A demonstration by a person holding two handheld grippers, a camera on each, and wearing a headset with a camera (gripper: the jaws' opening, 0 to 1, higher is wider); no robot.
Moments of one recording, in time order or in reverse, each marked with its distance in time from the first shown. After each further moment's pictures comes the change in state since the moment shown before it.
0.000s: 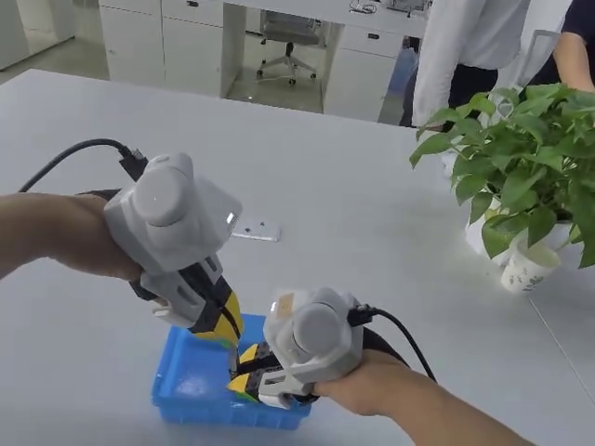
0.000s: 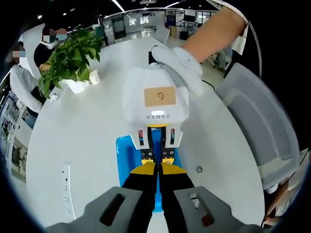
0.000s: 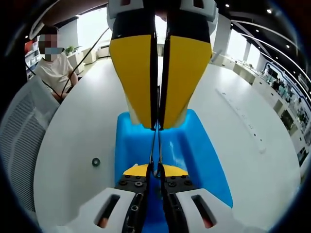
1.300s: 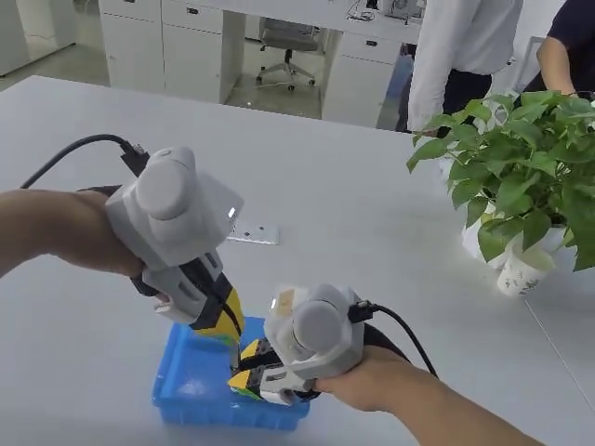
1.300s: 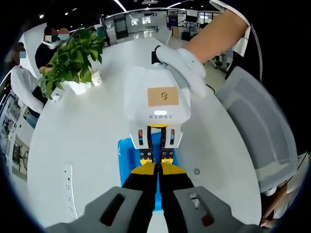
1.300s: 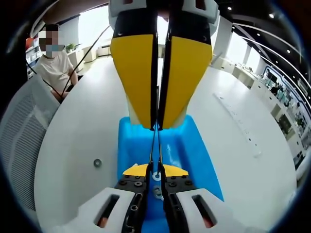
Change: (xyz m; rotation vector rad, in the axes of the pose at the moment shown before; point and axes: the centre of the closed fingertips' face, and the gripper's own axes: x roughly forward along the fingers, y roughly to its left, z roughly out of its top) left arm -0.011 -0.003 0.010 -0.011 -0.002 0.014; right arm -0.012 -0.001 0.009 -0.029 -0.003 -0.023
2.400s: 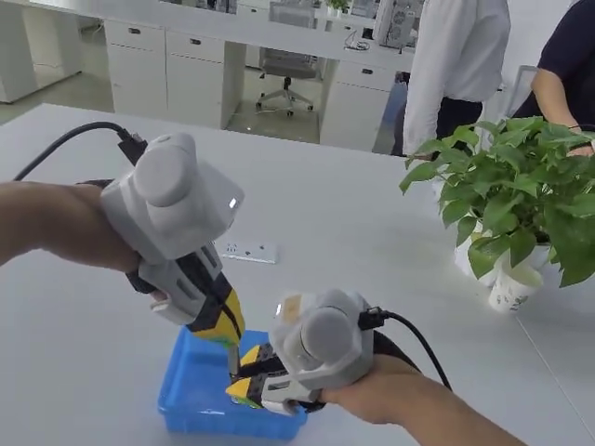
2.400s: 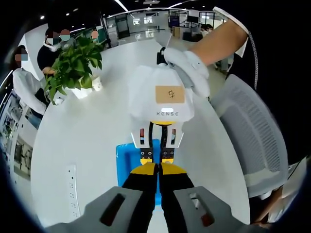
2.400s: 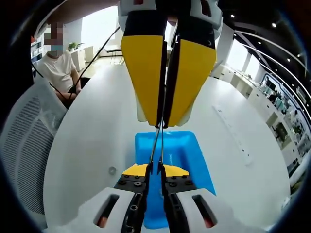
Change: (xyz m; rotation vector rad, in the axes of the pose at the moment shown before) left arm -0.031 -0.024 0.026 -0.009 0.007 0.013; right arm -0.028 0.022 0.031 -0.047 -0.029 -0.024
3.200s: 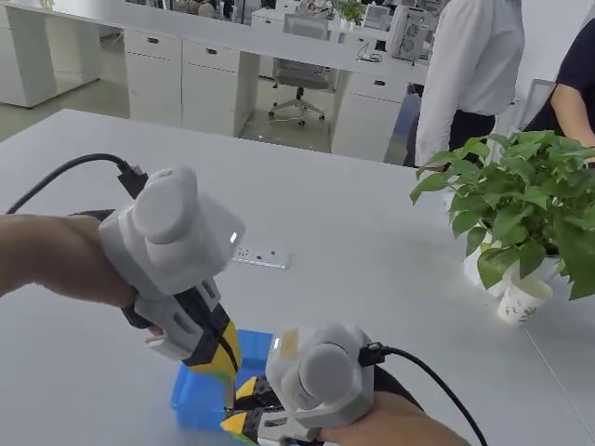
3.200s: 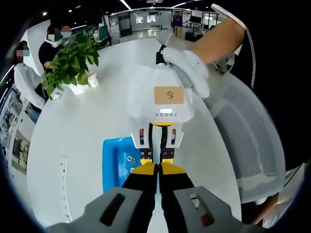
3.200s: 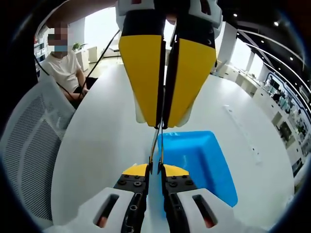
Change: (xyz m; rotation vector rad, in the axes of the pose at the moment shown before) left arm 0.009 -0.034 -0.010 -0.034 0.008 -0.003; right arm 0.010 0.039 -0.003 0.007 -0.001 0.042
